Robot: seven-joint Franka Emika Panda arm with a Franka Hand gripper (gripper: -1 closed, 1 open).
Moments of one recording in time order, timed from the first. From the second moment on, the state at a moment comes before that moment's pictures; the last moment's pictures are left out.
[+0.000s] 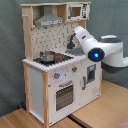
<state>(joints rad) -0.69 -0.63 1.72 -1.61 -0.98 1.42 0.25</state>
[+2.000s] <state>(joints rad) -0.62 -0.70 1.76 -1.85 -1.36 1.67 0.29</state>
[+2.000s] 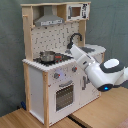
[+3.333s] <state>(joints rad) -0.62 -0.70 1.78 -2.00 -1.39 1.97 0.56</state>
